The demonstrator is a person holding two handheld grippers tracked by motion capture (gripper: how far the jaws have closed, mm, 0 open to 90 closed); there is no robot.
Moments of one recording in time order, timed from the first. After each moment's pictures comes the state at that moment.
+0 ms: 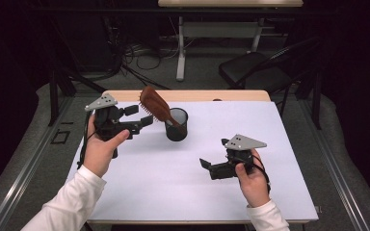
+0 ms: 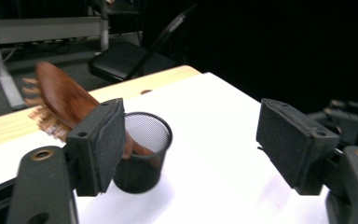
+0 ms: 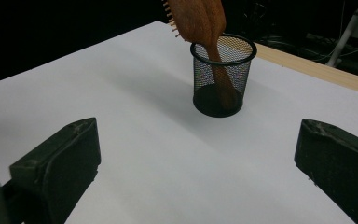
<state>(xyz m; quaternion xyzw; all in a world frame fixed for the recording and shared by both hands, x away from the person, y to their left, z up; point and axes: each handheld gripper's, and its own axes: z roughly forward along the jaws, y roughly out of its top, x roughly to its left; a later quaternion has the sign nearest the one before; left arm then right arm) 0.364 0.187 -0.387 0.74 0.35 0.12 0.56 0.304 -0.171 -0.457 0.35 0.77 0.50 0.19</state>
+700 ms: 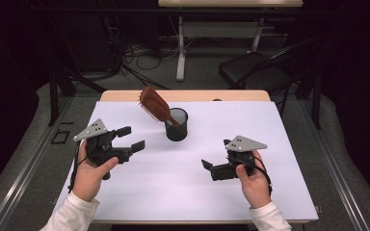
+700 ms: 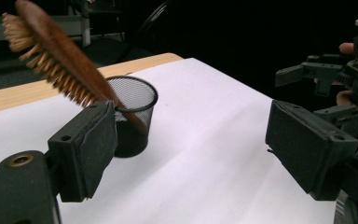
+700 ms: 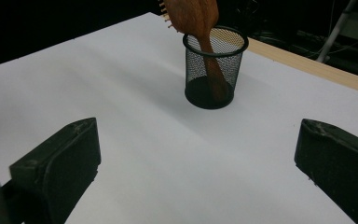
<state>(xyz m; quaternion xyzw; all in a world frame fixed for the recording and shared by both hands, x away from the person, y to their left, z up) 0.328 0.221 -0.436 0.74 0.33 0.11 0.58 0.301 -0.174 -0.458 0.35 0.78 0.48 0.21</state>
